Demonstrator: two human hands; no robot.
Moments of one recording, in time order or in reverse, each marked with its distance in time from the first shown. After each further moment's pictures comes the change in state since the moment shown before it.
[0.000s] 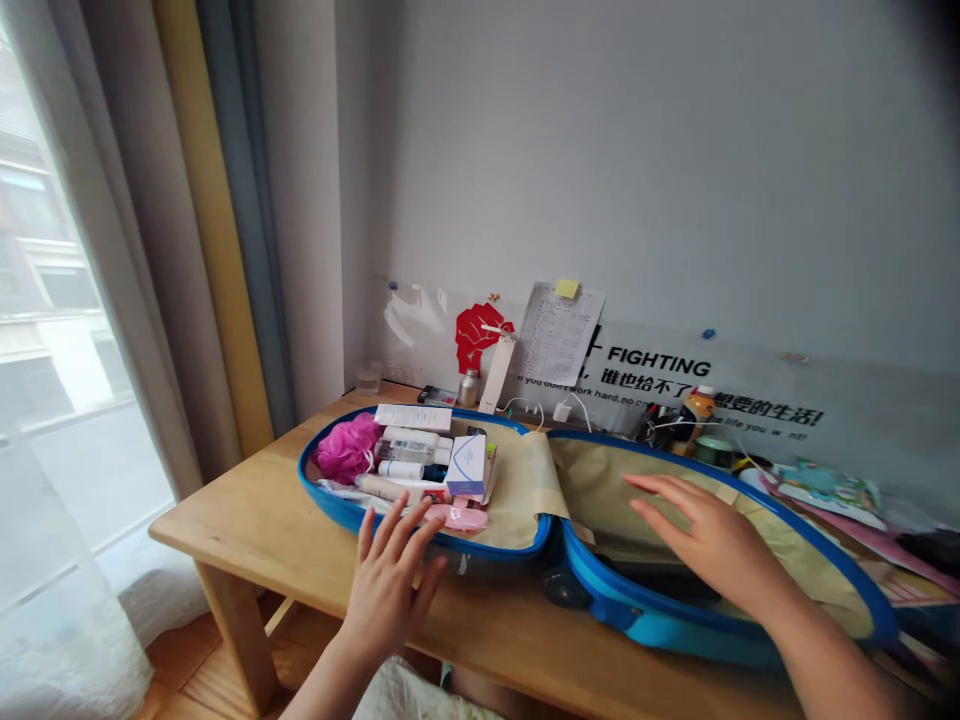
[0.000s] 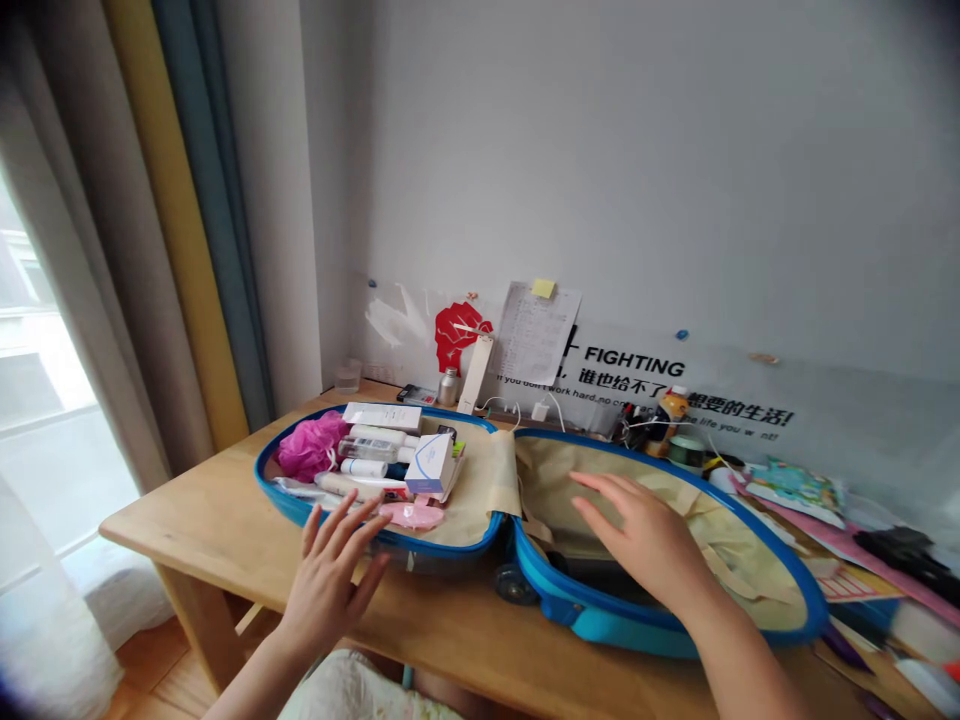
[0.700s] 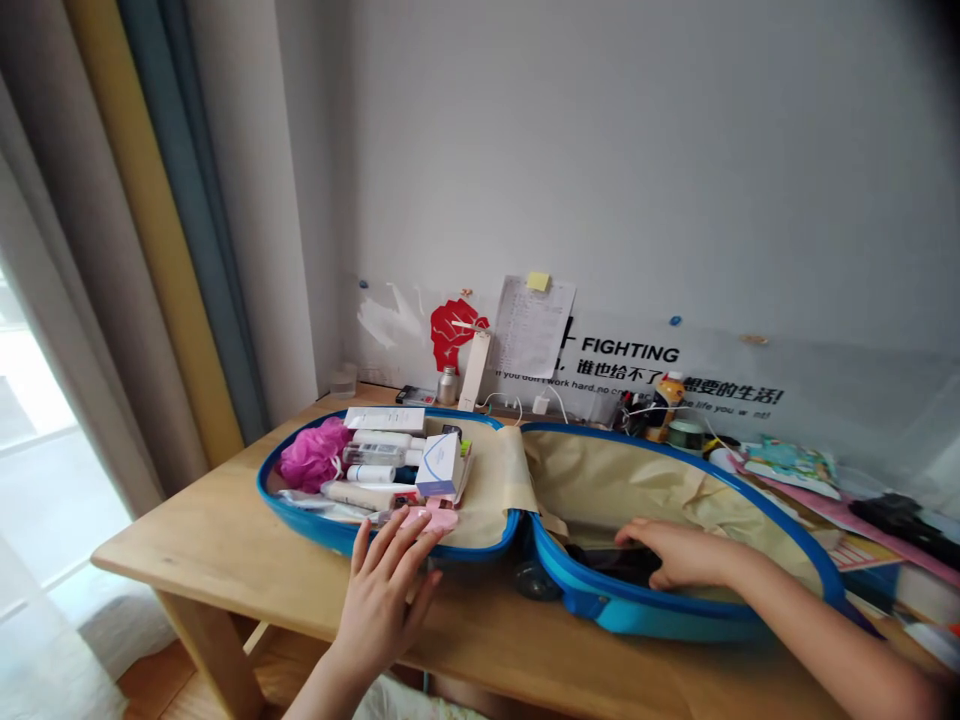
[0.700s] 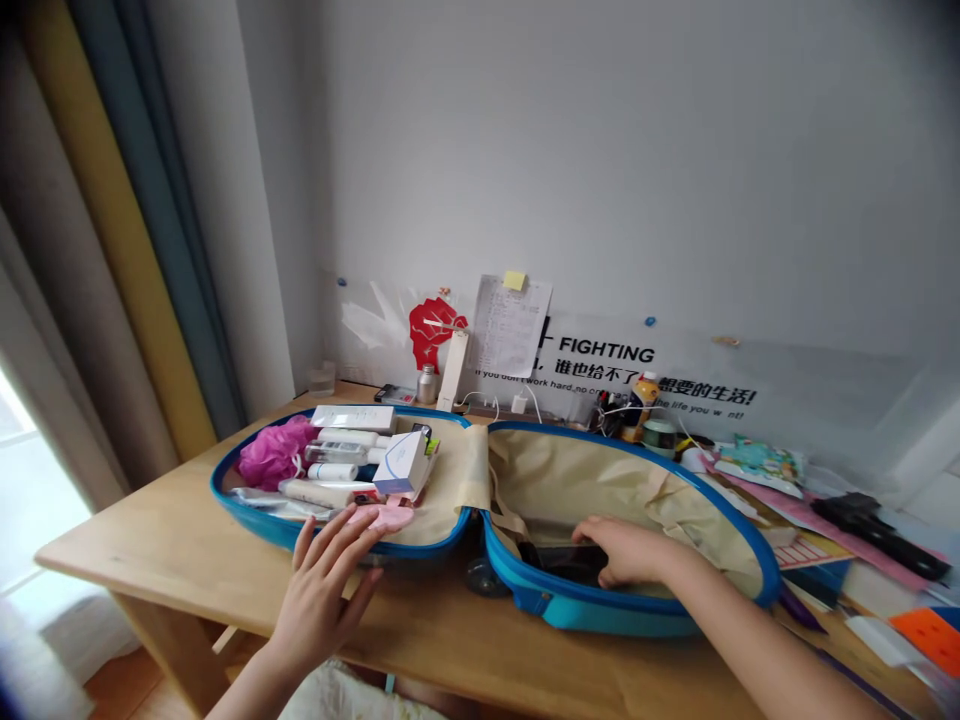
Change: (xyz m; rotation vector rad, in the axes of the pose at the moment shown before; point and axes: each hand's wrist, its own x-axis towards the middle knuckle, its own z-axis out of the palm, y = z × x) left_hand 0.006 0.022 0.011 -0.036 -0.002 0.101; right_hand -0.003 0.077 0.020 -0.029 -0.690 0.127
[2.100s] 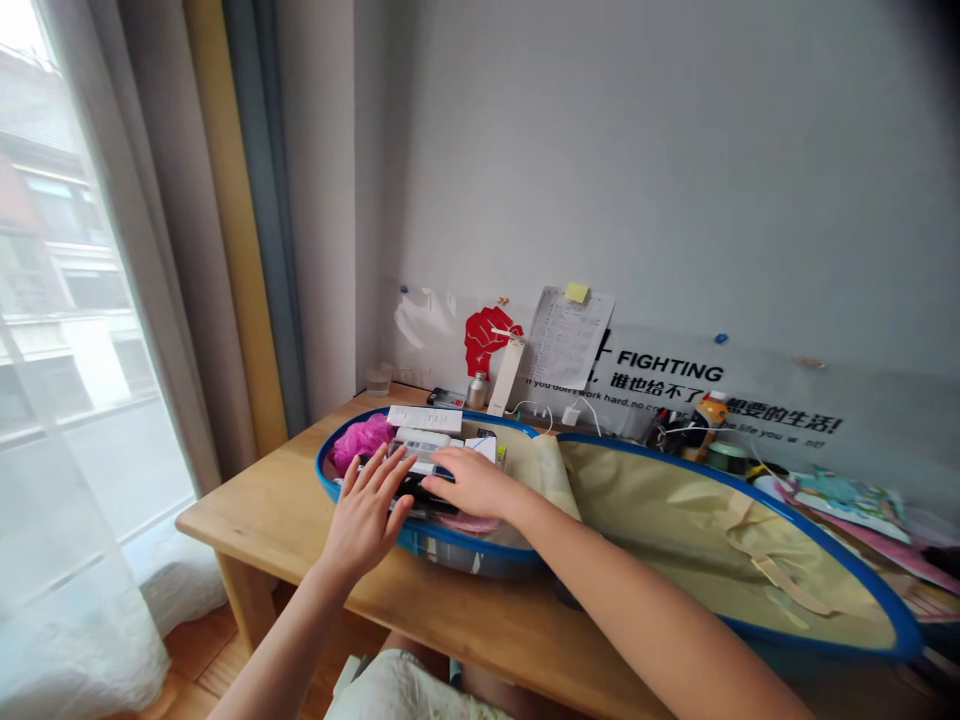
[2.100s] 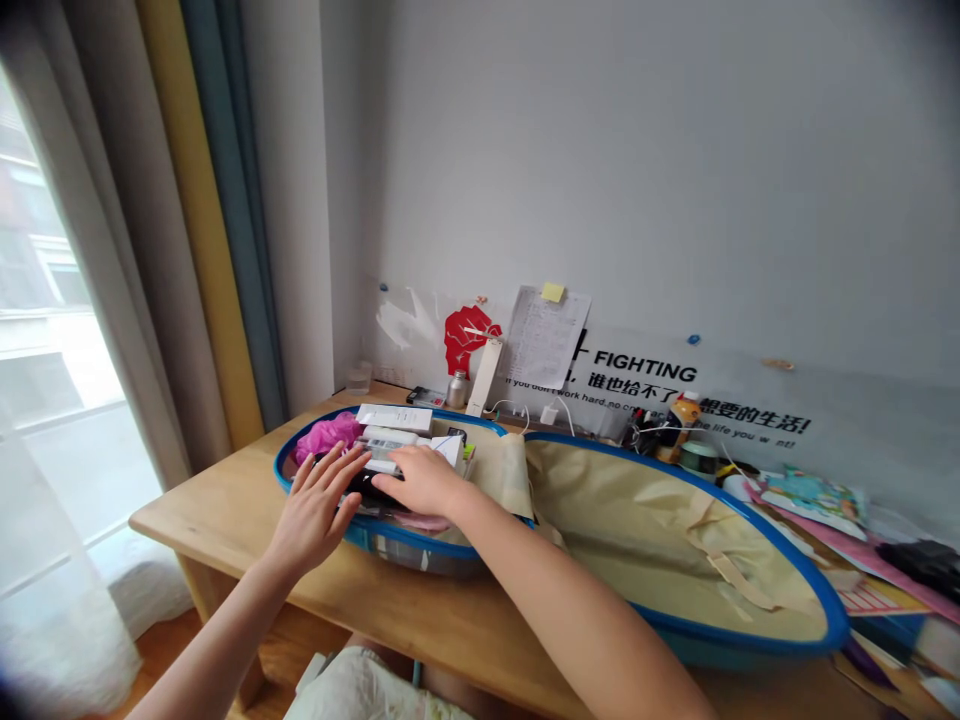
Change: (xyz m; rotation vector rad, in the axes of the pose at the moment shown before) left_hand 0.019 -0.097 -0.021 0.068 -0.050 -0.153; right_hand 0.093 -0.288 0.010 0.026 0.199 -0.550
